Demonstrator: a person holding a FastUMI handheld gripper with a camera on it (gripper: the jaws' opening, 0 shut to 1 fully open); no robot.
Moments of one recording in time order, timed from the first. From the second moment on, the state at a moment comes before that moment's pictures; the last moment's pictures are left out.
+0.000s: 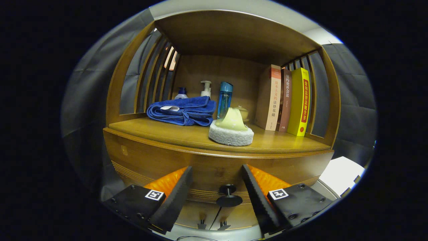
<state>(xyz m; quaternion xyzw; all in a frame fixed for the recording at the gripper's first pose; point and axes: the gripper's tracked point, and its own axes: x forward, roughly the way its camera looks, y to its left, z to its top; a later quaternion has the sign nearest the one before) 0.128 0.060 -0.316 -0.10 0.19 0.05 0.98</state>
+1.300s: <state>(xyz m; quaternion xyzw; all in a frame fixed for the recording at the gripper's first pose) 0.000 0.062 -0.094 -0.06 0.09 0.06 0.99</state>
